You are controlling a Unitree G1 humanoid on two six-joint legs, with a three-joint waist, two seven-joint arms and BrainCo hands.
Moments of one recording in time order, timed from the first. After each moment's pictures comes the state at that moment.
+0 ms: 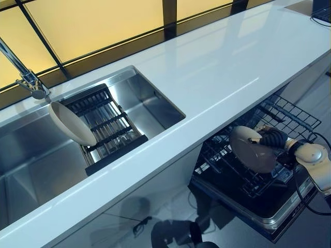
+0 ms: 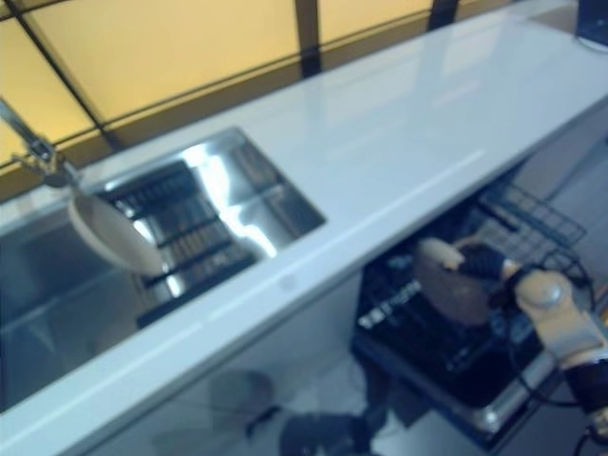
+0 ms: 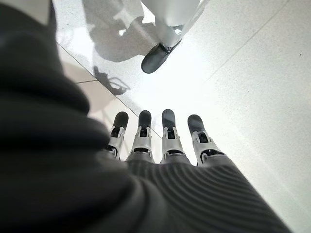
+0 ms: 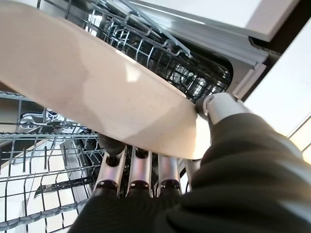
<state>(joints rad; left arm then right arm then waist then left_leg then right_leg) -0.02 0.32 -0.21 1.22 -0.09 0.14 -0.12 -0.36 -1.03 0.18 0.21 0.05 0.18 0.33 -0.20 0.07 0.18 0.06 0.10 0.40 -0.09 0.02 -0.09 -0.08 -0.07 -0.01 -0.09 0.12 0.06</state>
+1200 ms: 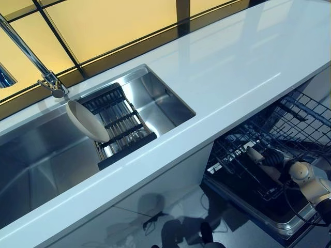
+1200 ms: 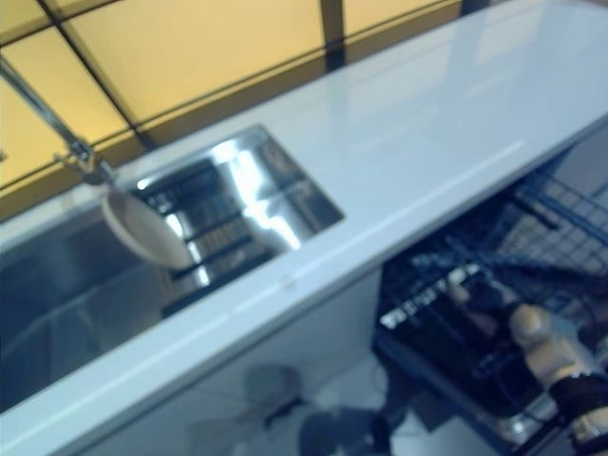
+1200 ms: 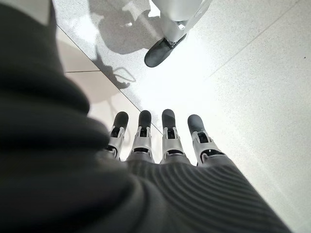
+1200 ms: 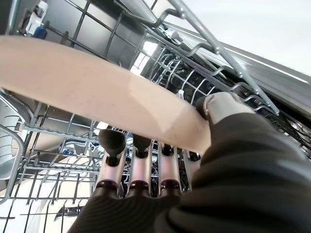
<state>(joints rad) -0.02 0.31 -0.21 1.16 -0.09 0.14 -0.15 -0.35 -0.95 0.28 0.50 -0.23 0.07 0.24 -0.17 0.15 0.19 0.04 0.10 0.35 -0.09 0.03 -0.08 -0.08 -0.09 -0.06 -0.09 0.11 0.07</state>
